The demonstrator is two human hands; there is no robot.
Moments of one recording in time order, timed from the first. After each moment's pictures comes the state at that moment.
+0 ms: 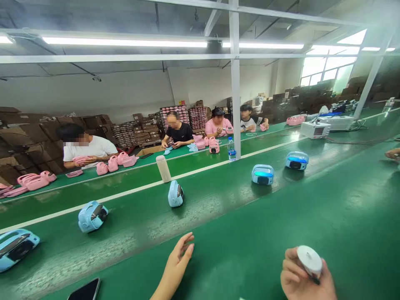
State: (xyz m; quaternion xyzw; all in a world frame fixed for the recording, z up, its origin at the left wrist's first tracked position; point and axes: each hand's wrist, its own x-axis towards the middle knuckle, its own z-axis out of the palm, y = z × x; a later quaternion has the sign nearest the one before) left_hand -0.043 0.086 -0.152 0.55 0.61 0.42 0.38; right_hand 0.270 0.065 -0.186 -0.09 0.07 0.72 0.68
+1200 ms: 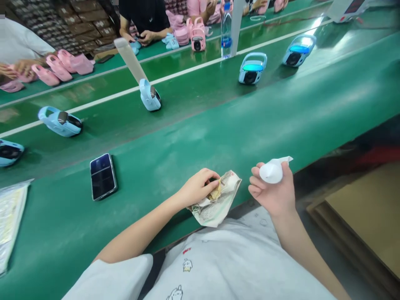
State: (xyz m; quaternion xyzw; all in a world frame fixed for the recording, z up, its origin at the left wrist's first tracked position) left_hand 0.042 -0.042 -0.139 0.75 0.47 0.10 0.45; right_hand 0.256 -0.076 -0.140 -0.31 -0.05 0.75 0.58
